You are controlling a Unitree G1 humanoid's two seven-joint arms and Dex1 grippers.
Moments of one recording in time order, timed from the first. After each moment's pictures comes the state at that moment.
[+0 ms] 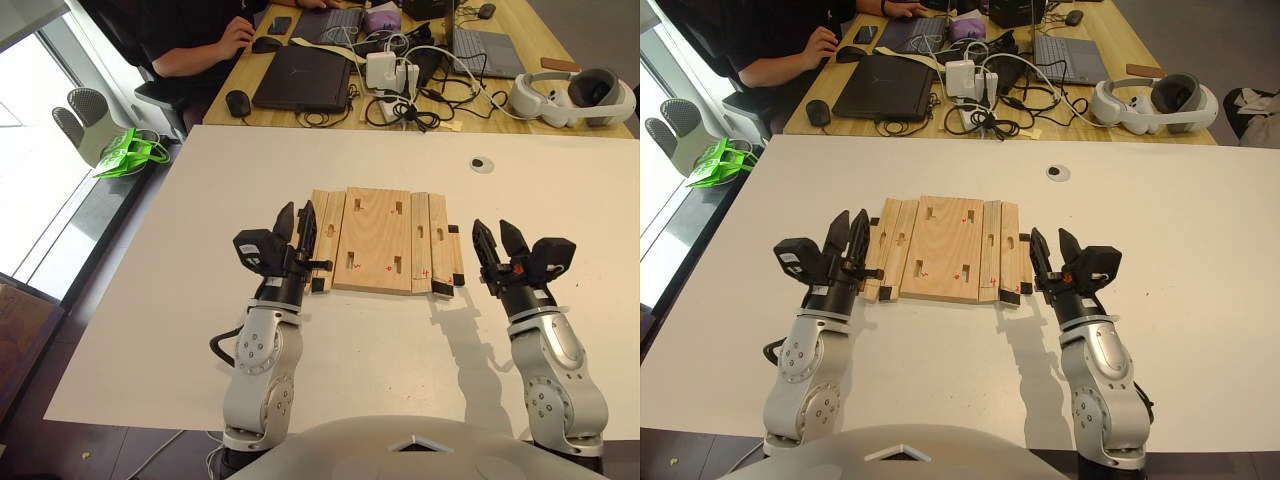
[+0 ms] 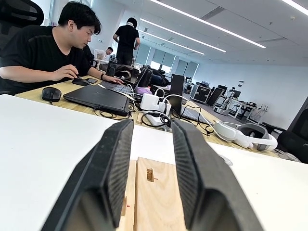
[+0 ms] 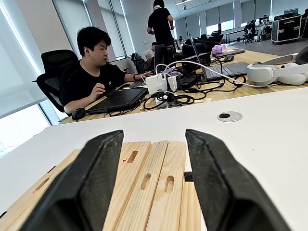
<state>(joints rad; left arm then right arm) 0.29 -0.05 -0.19 -0.57 -0.23 0.13 -0.01 0.31 -0.12 -0.06 -0.59 0.41 0.32 0.14</state>
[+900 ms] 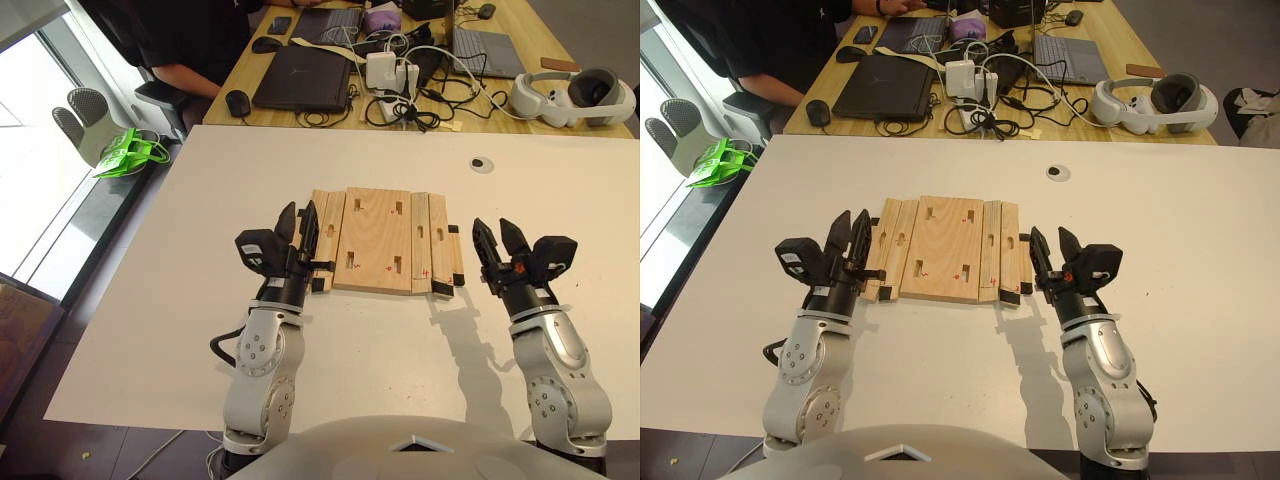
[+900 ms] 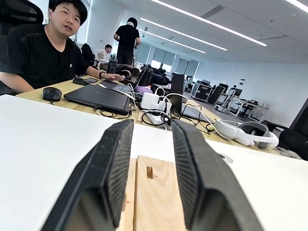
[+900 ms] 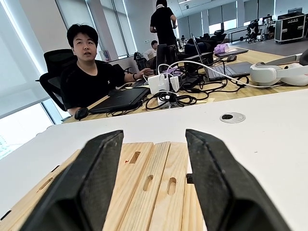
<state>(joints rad) 0.29 -0.05 -0.20 -0.62 -0.24 0.22 0.02 0.29 -0.13 -0.07 -0.62 0.43 0.36 0.14</state>
